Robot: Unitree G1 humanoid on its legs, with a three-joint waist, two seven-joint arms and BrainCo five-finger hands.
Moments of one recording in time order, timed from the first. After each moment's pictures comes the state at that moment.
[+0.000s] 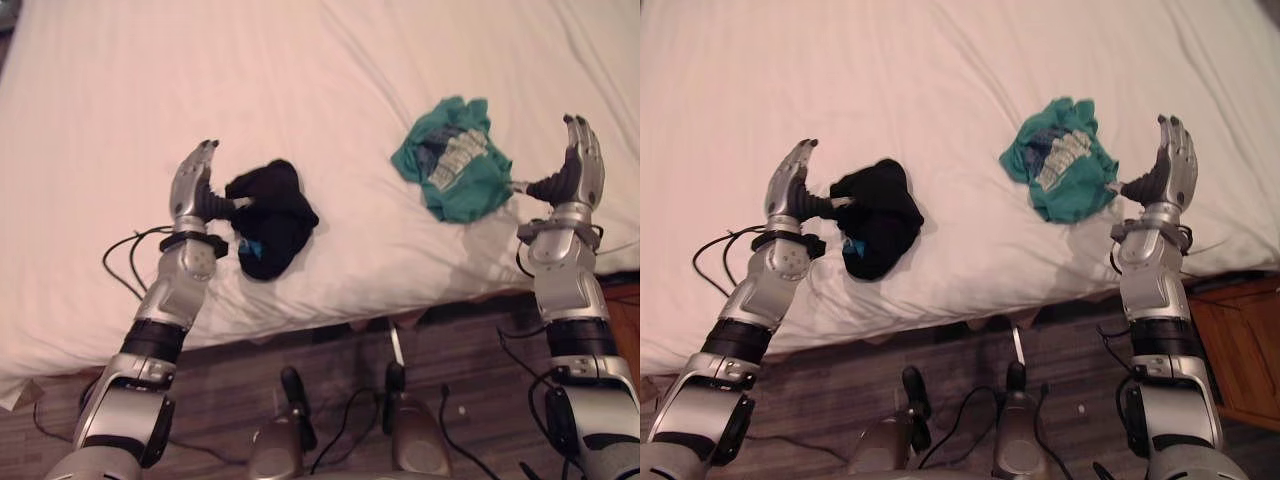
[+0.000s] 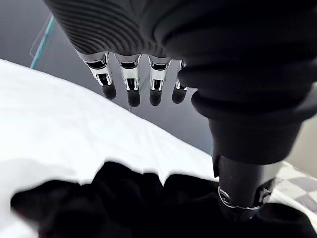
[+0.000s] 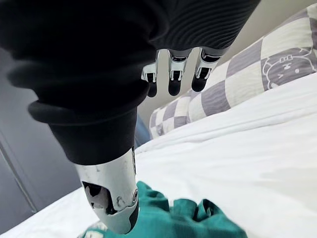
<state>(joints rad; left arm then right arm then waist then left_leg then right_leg) -0.62 0.47 -0.18 0.44 0.49 0.03 0.31 -0.62 -0.52 -0.12 0.35 -0.56 0.14 -0.37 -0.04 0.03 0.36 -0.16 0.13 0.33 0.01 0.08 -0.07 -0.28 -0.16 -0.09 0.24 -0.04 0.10</state>
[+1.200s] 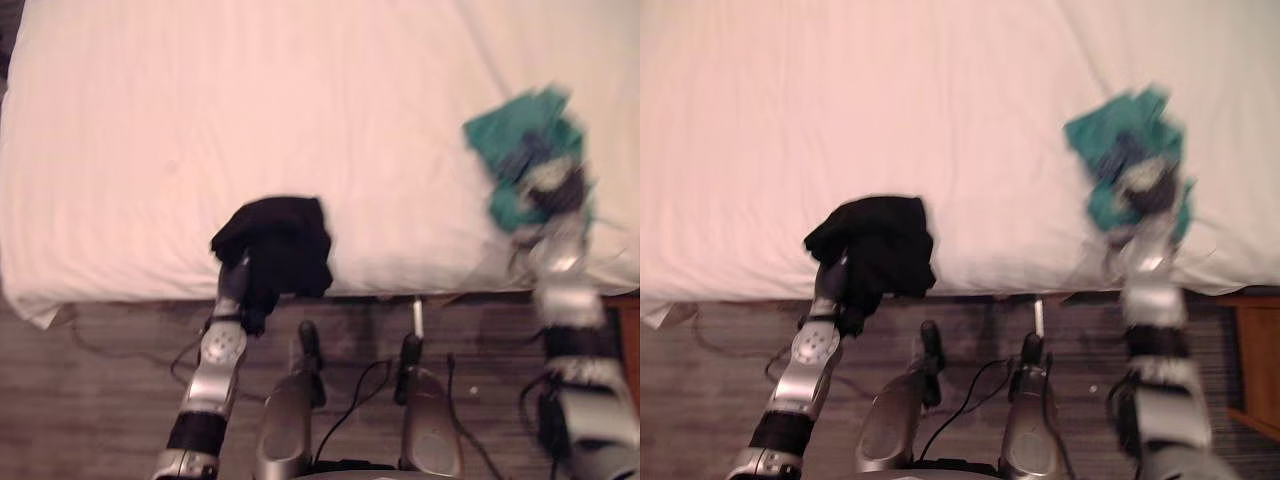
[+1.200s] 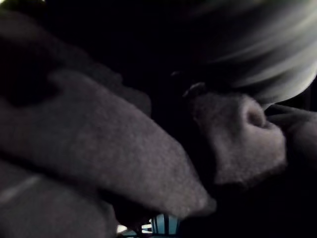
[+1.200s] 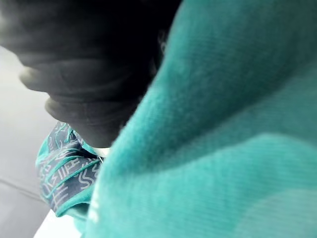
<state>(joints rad) -0.04 0.14 0.04 0.26 -0.05 -0.10 0.22 -0.33 -0.27 -0.20 0.29 -0.02 0.02 -0.31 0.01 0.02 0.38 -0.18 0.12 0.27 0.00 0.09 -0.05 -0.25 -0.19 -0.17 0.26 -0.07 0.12</state>
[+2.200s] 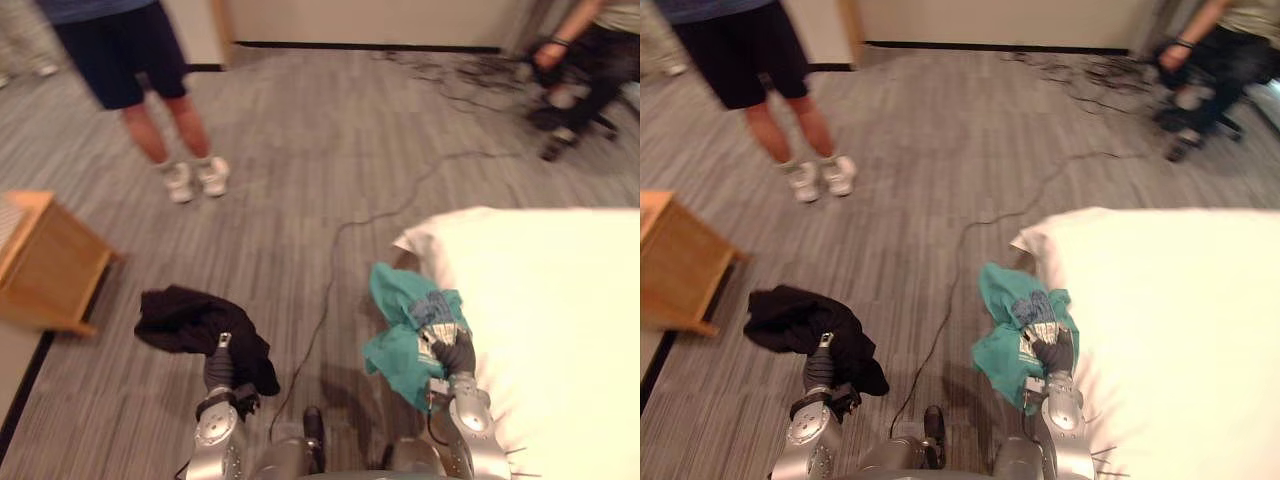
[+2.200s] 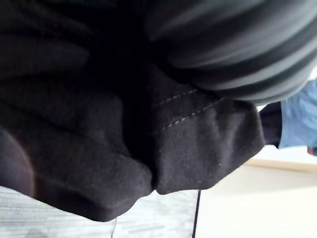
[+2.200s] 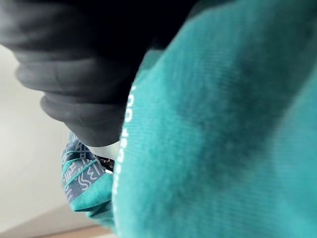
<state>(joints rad) 0.22 0.02 0.01 0.28 -0.20 -0.07 0.26 0.26 0.04 -0.04 0.13 0.06 -0.07 -0.22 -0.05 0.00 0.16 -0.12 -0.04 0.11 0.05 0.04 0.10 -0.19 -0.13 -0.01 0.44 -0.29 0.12</state>
